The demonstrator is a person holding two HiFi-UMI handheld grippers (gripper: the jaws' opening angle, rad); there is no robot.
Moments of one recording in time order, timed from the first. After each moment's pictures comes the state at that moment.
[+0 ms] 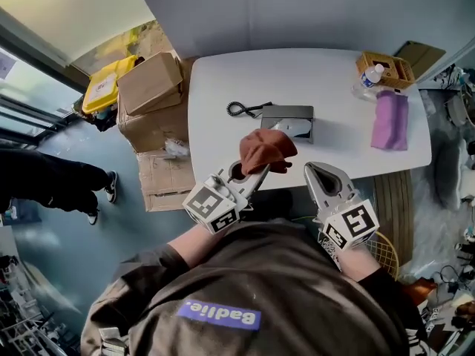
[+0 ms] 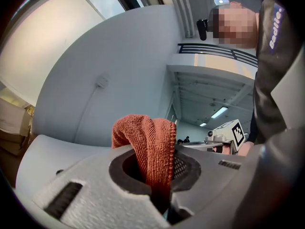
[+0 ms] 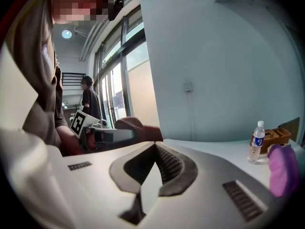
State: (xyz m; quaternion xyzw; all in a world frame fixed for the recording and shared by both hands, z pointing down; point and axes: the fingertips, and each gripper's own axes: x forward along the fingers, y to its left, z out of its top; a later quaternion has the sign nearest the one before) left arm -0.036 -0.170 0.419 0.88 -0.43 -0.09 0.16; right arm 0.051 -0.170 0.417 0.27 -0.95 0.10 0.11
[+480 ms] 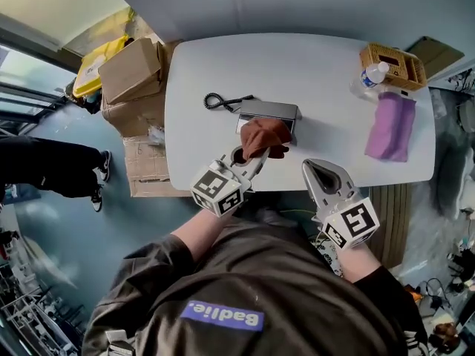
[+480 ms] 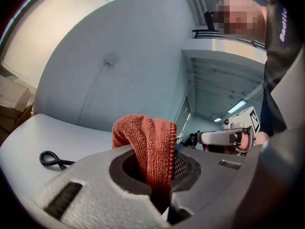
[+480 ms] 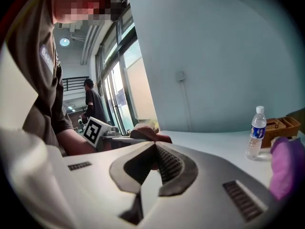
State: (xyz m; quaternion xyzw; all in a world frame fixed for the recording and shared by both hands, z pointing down) left arm 0.022 -0.266 0.515 0.85 -0.49 -0.04 0.22; right arm 0.111 -0.244 0.469 0.22 -0.96 0.14 0.13
